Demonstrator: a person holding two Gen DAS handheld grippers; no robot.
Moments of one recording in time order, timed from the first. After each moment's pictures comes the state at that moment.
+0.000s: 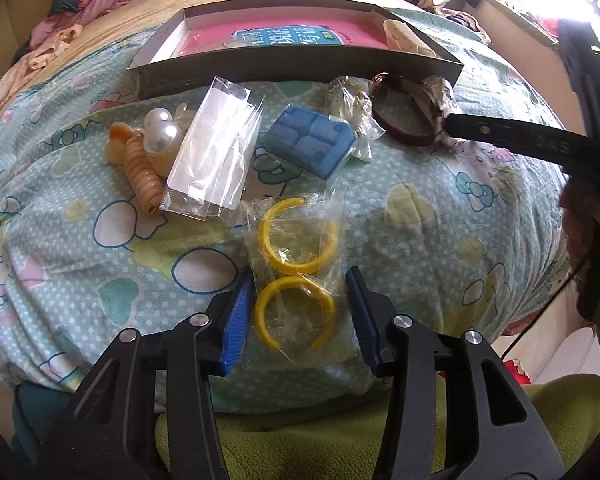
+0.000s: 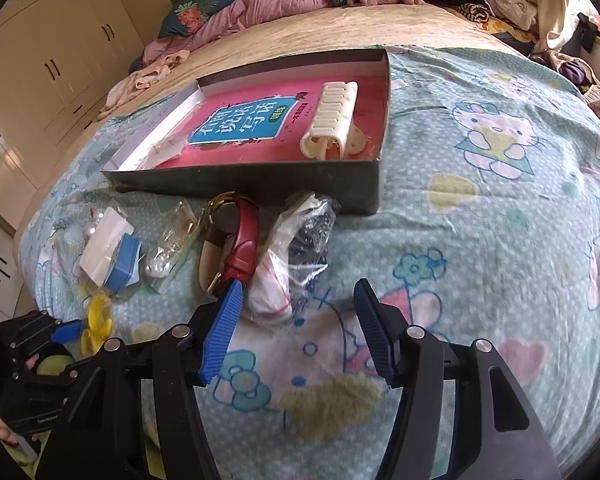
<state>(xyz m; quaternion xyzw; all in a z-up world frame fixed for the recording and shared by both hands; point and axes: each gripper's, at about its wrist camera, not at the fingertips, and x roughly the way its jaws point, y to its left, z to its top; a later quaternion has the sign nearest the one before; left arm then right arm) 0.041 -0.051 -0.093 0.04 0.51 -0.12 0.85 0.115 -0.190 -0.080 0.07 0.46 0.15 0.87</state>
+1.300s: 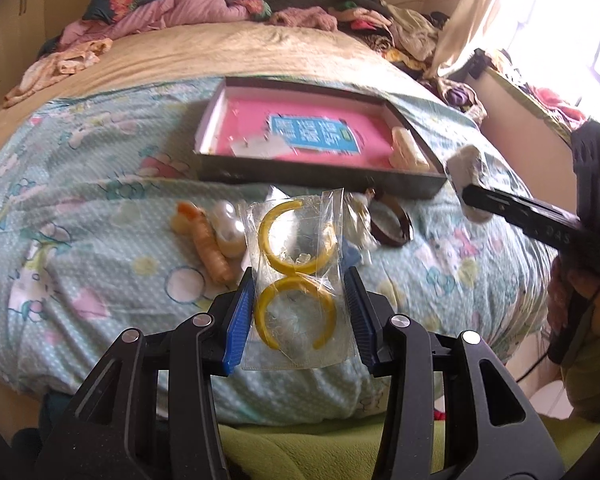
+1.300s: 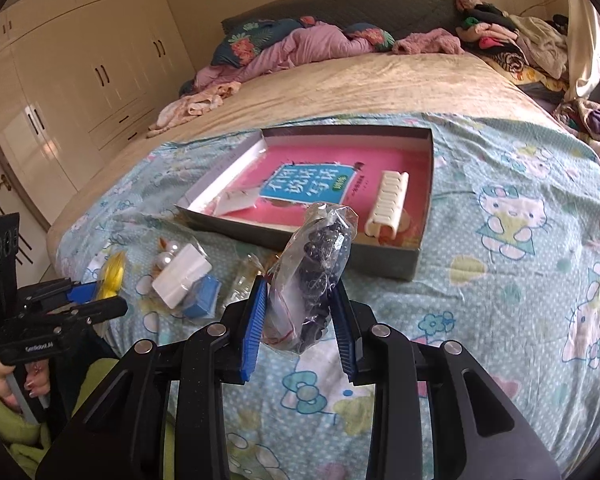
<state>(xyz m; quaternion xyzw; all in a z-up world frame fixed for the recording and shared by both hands) 0.039 -0.010 -0.019 -0.04 0.43 -0.12 0.90 0.091 -0.181 -0.010 0.06 0.39 0.22 0.89</state>
